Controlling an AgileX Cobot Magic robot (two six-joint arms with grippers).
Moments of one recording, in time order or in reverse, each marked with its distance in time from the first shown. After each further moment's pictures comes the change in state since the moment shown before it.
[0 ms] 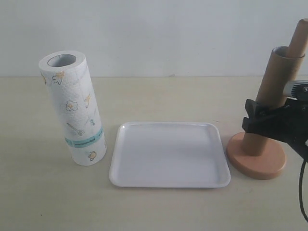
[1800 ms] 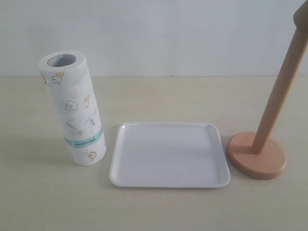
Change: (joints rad) left arm 0.000 0.000 0.000 0.000 0.000 0.000; right arm 0.000 -0.755 -0.100 0.020 0.133 -0.110
